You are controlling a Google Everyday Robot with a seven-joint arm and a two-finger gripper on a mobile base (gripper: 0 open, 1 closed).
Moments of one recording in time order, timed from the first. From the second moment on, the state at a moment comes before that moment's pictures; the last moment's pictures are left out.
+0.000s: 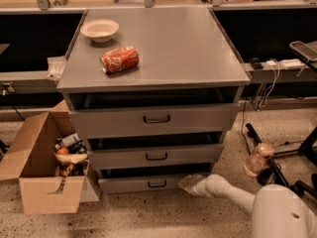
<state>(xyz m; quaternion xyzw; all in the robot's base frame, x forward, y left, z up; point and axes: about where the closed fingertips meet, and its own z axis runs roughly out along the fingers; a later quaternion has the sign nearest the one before) 0.648 -0.158 0.168 -0.51 0.77 0.07 0.36</state>
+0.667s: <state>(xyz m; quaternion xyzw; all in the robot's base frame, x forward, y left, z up) 0.651 -0.166 0.175 -0.51 0.77 0.08 0.38</state>
